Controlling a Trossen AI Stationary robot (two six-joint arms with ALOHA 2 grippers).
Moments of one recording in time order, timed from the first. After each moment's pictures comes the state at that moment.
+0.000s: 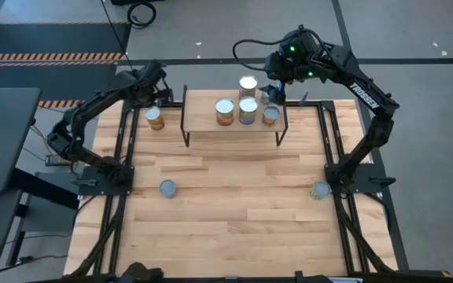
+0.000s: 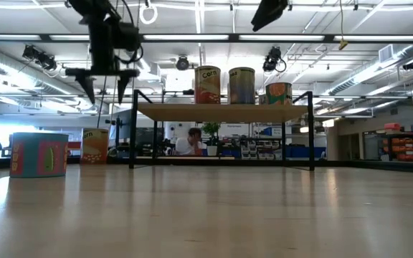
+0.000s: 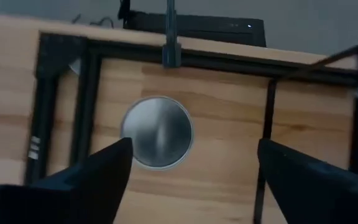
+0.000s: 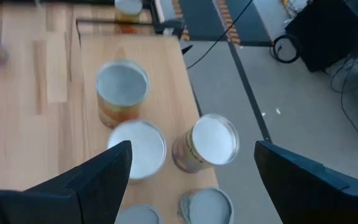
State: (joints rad) left arm 0.90 1.45 1.29 -1.06 -0.27 -0.74; right arm -0.55 1.62 2.10 -1.20 -0.03 -0.42
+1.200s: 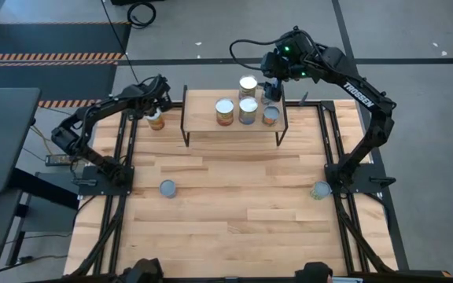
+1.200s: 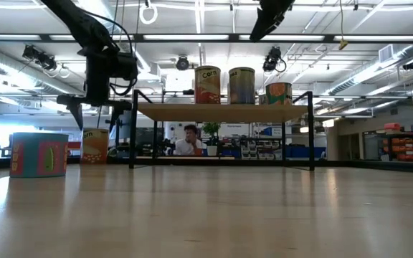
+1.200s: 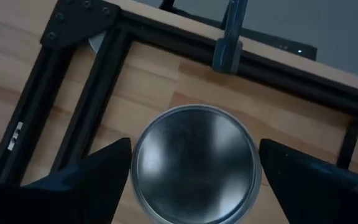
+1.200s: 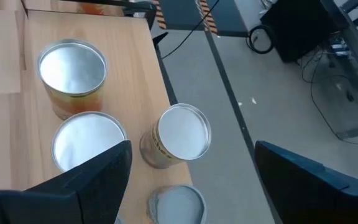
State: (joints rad) left arm 0.93 1.51 1.02 -0.79 -0.40 -0.93; right arm -0.59 1.62 2.00 -1.09 0.06 -0.47
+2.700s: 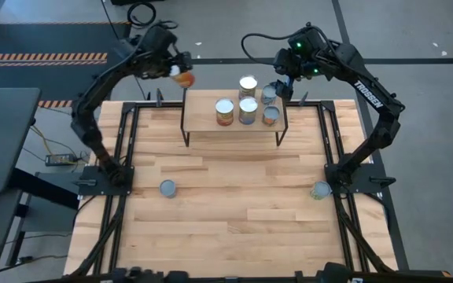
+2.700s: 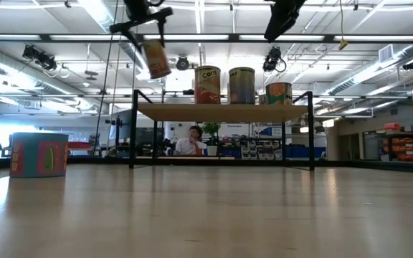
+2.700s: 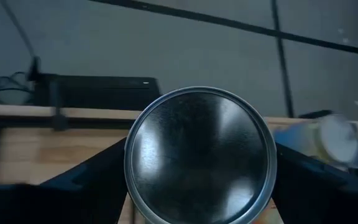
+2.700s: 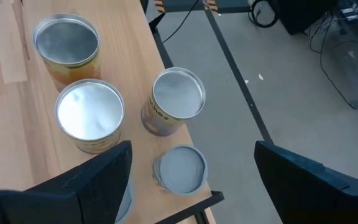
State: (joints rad) left arm 0.74 1.71 2.13 -1.31 -0.24 -0.82; right arm -0.66 1.56 2.00 -1.21 0.02 -0.41
